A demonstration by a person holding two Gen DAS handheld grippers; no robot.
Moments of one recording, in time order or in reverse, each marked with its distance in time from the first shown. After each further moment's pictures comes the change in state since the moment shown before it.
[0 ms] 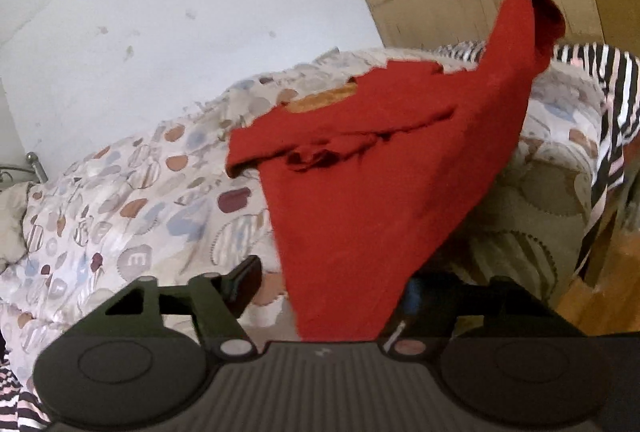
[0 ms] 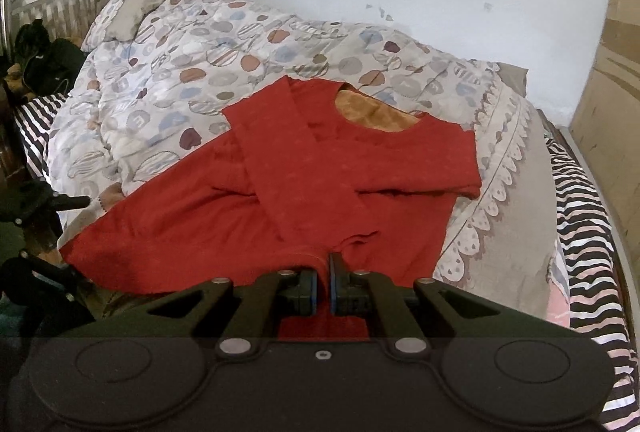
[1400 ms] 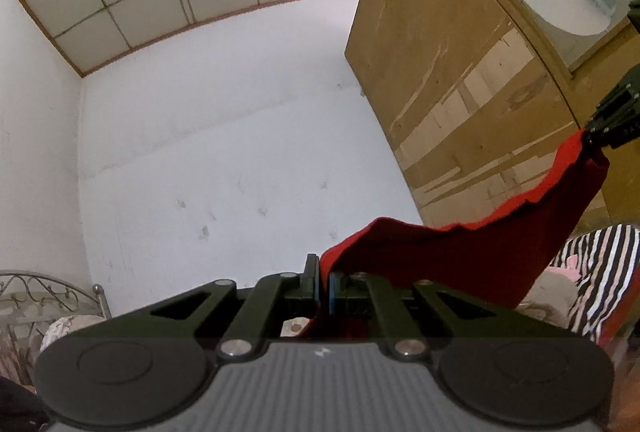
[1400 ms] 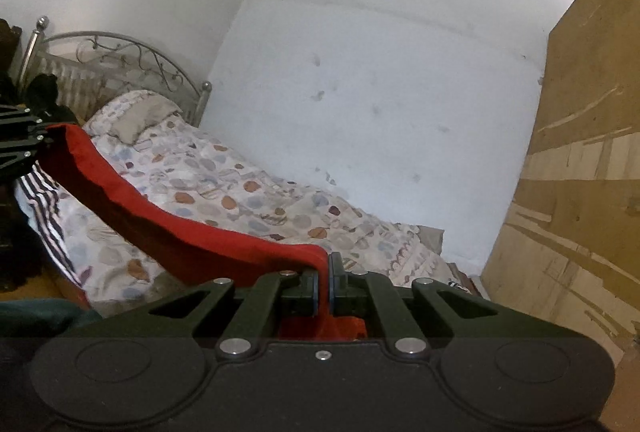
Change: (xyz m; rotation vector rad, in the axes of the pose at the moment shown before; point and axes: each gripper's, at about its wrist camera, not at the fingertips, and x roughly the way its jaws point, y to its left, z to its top) left arm -0.223 -0.021 0.052 -0.030 -0.572 0.182; right arm -0.219 0.078 -0.106 -0.144 -0.528 -0.236
